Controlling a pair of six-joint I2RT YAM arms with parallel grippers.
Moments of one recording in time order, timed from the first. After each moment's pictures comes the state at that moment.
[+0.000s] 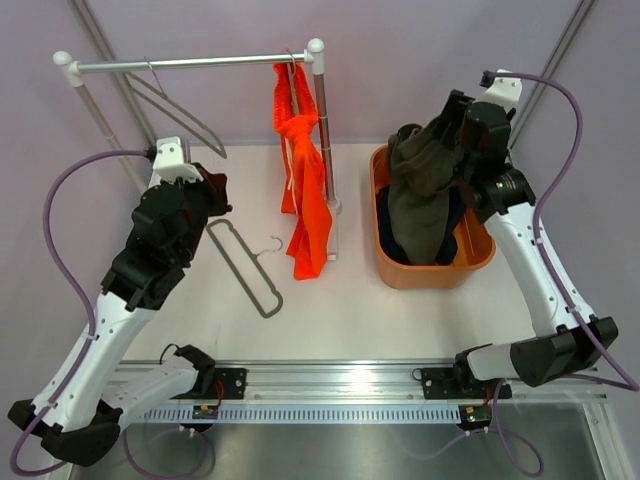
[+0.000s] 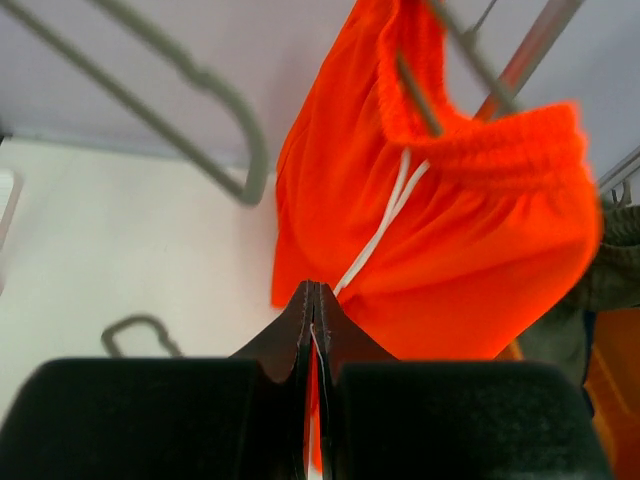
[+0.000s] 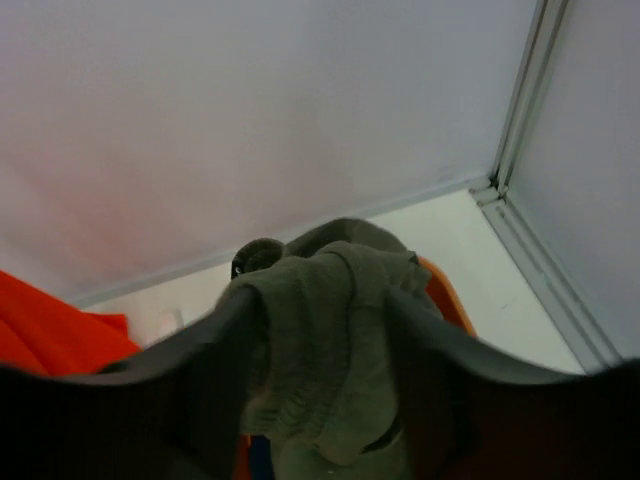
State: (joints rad) left arm -0.53 0.91 1.25 -0.40 -0.40 -0.32; right arm 0.30 1.39 1.60 -0.31 0.53 0.22
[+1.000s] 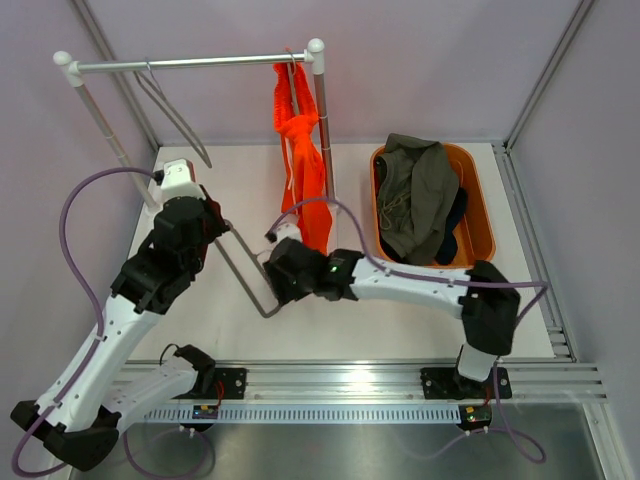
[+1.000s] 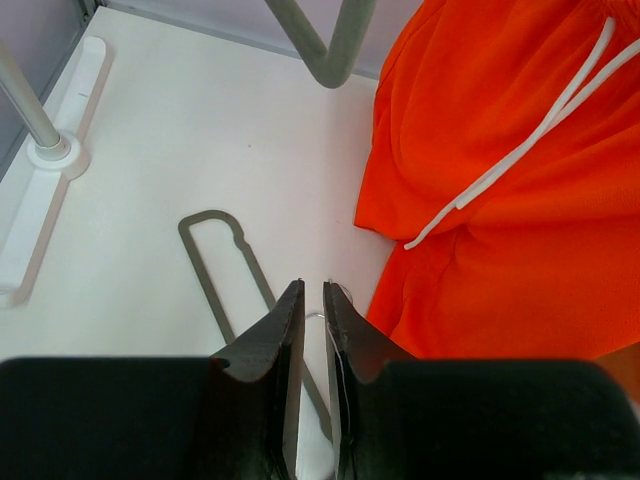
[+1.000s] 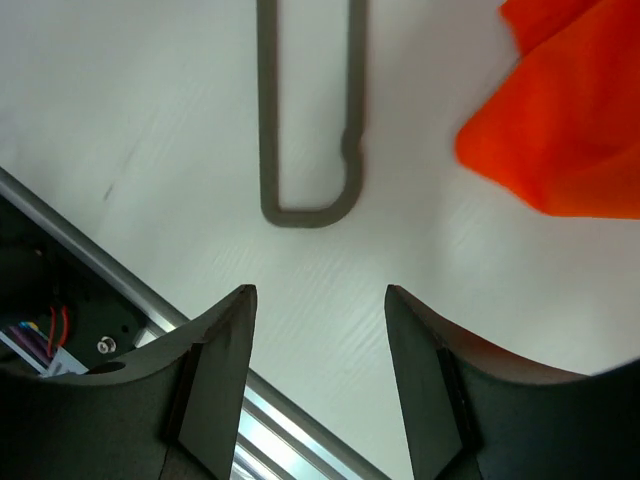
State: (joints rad) left arm -0.53 0.87 1.12 -0.59 -0.56 -0.43; right arm 1.15 1.71 1.37 -0.47 0.20 0.54
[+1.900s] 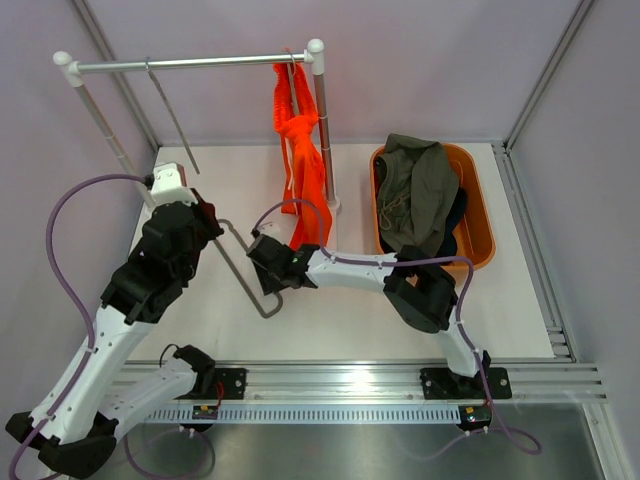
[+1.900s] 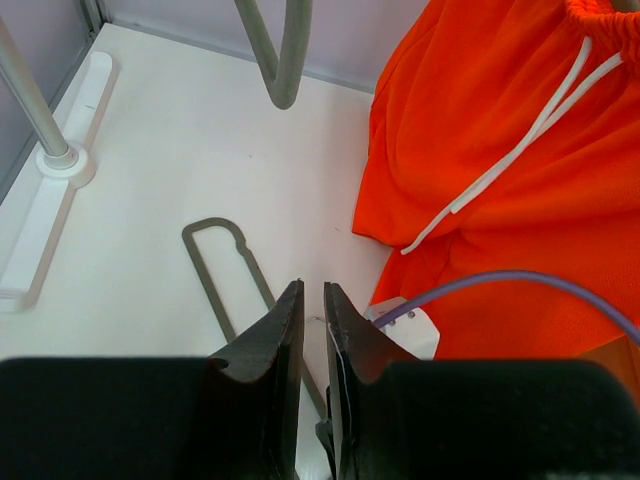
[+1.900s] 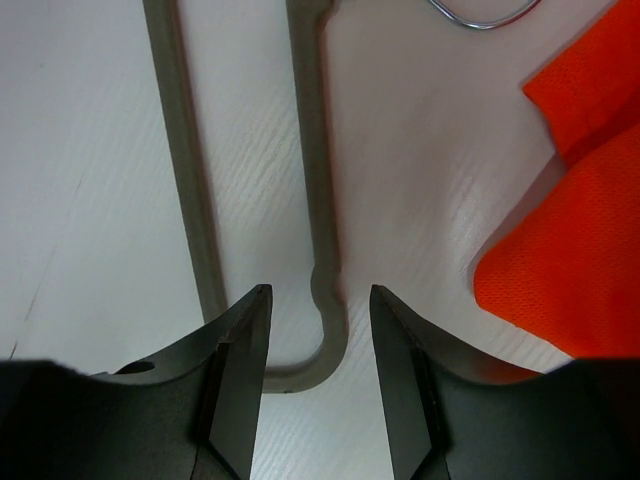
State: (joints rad) left arm -0.53 0.82 1.12 -0.60 -0.56 -0.42; right arm 1.11 2.13 1.61 -0.40 0.22 0.58
